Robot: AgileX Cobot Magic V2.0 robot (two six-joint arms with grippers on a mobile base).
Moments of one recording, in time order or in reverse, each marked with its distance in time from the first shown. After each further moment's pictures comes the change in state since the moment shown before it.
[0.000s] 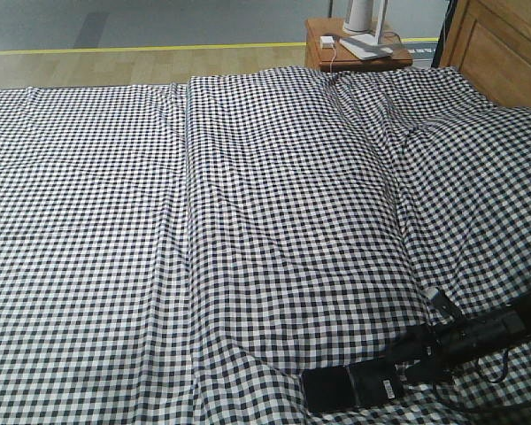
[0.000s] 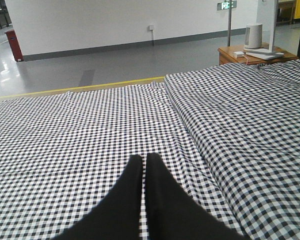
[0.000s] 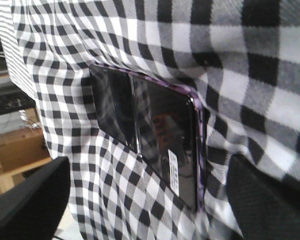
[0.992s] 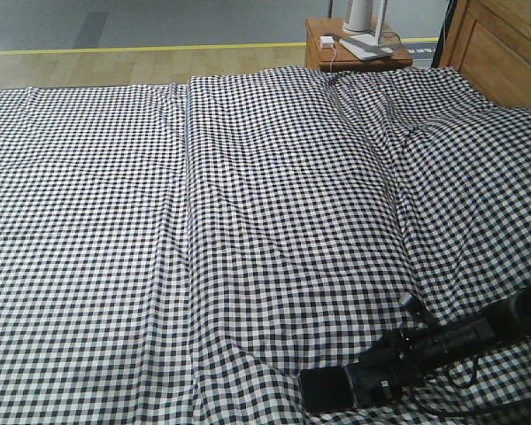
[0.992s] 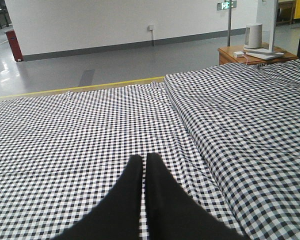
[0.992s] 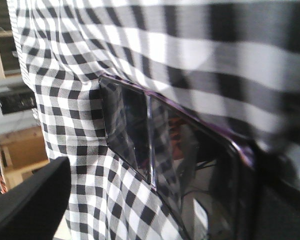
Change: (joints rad) left arm 0.000 0.000 0.000 0.000 0.000 0.000; right arm 0.103 0.059 -0.005 0.108 -0.012 -0.053
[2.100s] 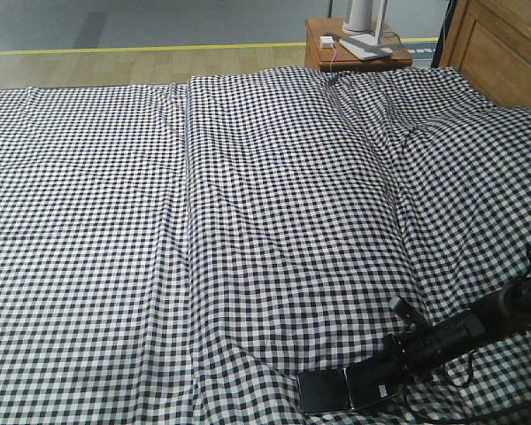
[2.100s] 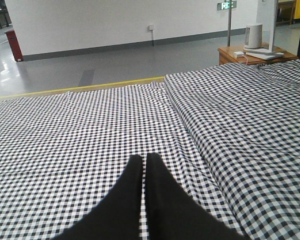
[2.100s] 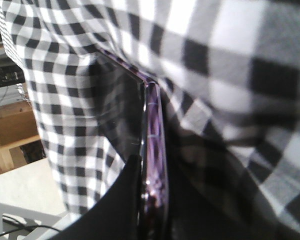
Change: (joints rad) left arm 0.000 0.000 0.000 0.000 0.000 0.000; right arm 0.039 -0.034 0.016 -0.084 -0.007 0.059
